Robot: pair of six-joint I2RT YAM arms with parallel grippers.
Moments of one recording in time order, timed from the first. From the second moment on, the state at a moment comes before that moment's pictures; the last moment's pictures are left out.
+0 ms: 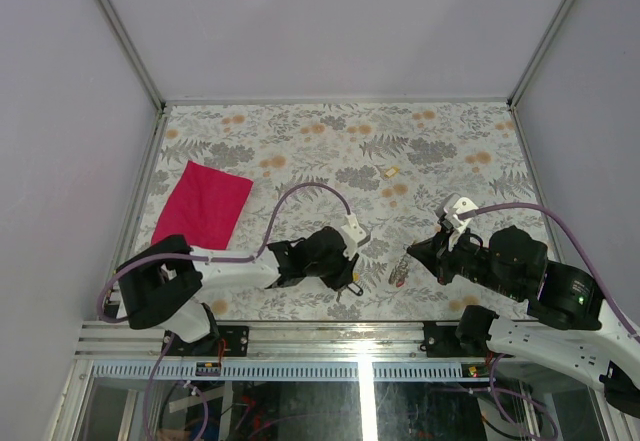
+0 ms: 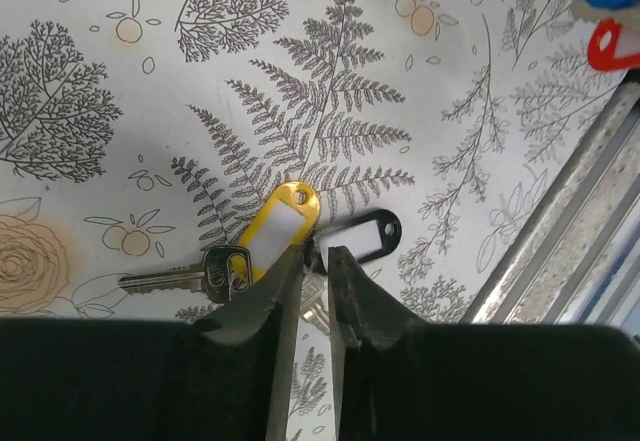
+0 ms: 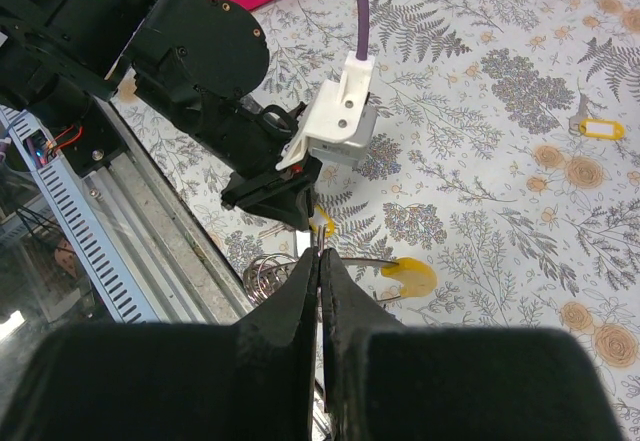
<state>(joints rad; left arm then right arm) -1.07 1.53 0.70 0.07 0.11 -0.30 1.04 0.52 0.97 -0.80 0.11 0.14</state>
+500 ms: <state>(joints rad) -1.07 1.42 0.58 0.17 0.06 -0.40 1.04 0.52 0.97 -0.80 0.11 0.15</state>
